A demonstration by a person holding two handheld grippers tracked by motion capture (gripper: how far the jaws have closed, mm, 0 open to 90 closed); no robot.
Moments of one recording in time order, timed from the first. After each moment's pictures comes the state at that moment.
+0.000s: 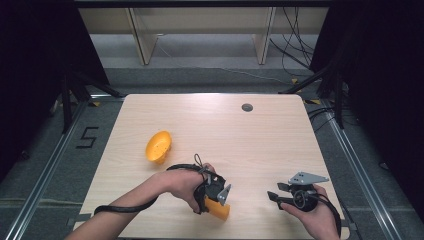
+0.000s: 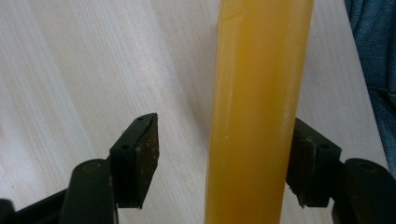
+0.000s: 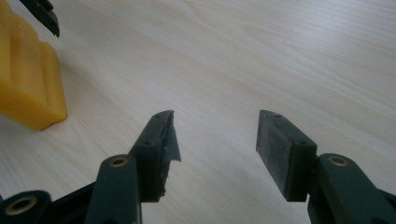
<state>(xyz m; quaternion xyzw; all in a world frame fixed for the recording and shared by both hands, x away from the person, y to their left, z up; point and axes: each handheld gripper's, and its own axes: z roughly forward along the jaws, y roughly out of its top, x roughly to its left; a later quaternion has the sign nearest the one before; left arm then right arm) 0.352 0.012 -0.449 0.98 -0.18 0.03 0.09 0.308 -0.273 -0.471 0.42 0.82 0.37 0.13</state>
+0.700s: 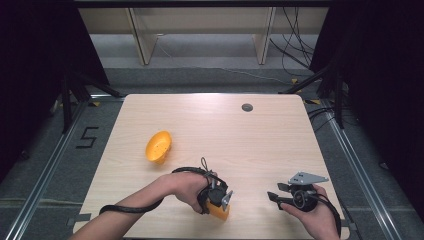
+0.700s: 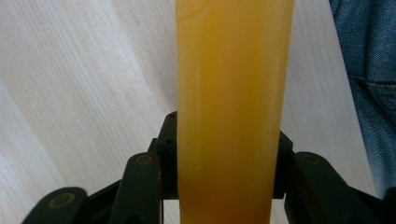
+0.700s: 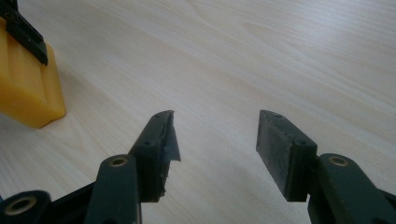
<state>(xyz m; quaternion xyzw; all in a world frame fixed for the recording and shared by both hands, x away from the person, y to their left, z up) 0.347 0.006 -0.460 0.98 -0.19 -0.01 0.05 0.308 -0.272 -0.471 0.43 0.82 0.37 0.12</state>
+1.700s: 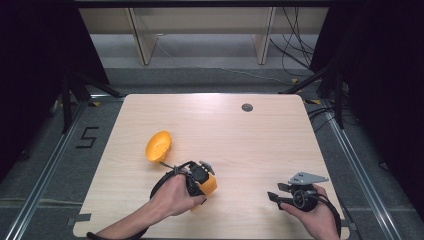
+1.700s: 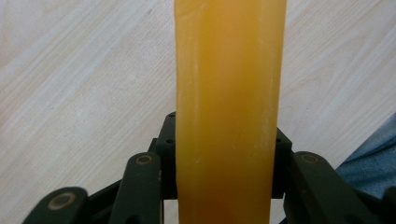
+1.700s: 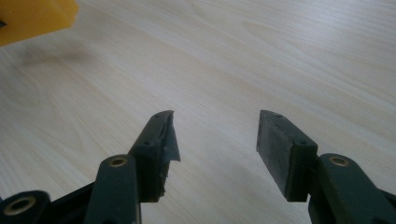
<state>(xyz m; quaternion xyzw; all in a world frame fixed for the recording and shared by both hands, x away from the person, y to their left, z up) 0.347 0.049 -0.432 0.92 0.38 0.02 0.12 0.308 -0.272 -0.471 0.44 0.81 0.37 0.12</state>
